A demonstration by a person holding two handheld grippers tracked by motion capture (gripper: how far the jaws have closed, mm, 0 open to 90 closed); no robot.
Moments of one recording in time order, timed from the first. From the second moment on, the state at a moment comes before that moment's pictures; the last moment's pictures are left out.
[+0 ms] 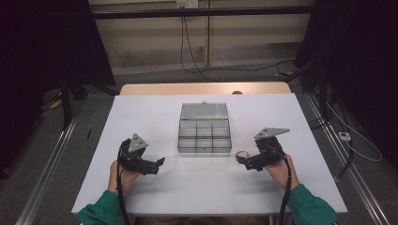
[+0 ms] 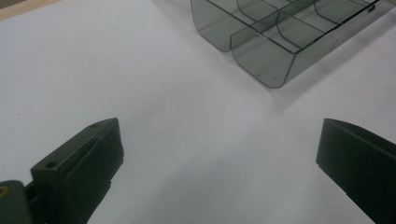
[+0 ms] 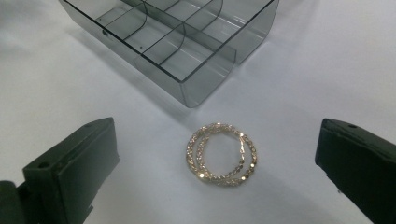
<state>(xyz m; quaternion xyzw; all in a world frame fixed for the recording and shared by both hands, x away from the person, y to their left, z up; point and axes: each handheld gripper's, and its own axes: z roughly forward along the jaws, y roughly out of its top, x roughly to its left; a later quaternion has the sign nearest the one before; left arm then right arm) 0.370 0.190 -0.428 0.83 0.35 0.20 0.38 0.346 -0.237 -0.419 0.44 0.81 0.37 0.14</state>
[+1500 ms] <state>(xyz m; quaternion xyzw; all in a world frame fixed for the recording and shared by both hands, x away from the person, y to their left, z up) 0.369 0.192 -0.427 0.83 0.36 0.19 0.39 0.357 -0.250 -0.420 0.45 0.81 0.35 0.15</state>
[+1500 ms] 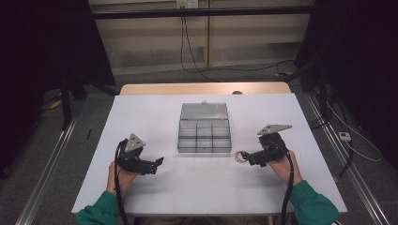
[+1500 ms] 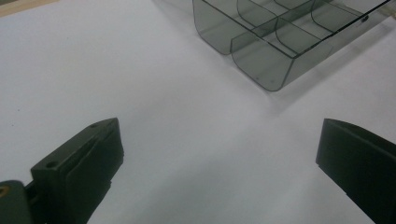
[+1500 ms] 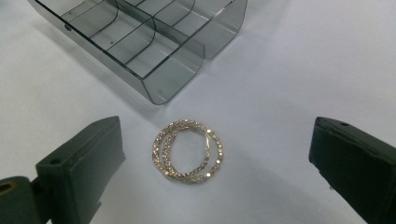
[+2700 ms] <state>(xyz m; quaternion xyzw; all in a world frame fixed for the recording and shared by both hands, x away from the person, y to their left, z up) 0.371 0.188 -0.426 0.83 0.35 0.19 0.39 0.358 -0.237 -0.436 0.48 0.81 0.32 0.14</state>
